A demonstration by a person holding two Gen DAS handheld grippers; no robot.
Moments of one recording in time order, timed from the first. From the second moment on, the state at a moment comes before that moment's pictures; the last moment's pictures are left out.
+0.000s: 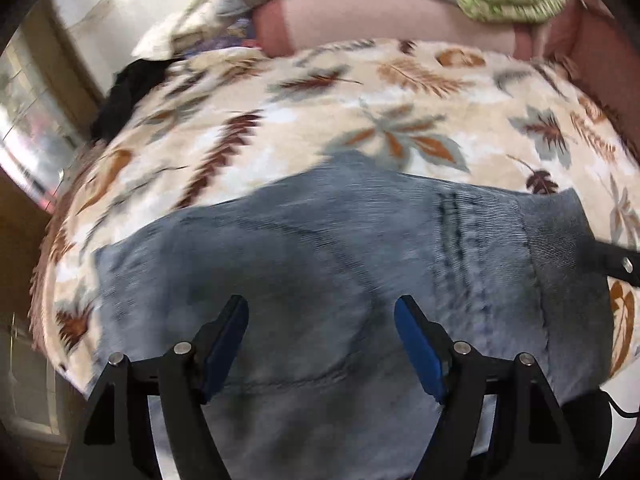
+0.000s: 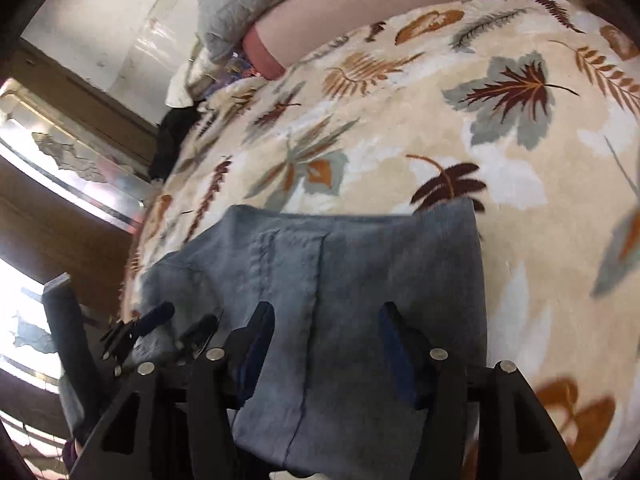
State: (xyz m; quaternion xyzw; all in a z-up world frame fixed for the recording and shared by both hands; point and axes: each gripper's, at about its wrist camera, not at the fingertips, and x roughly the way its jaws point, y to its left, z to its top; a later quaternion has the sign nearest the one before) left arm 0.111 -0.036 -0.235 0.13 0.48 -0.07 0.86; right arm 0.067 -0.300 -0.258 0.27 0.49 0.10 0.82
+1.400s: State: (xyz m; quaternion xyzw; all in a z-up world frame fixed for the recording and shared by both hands) left arm 0.079 0.208 -0.256 -0.30 0.56 0.02 0.77; right arm -0.013 -0.251 -0.288 0.31 0.40 0.20 0.84
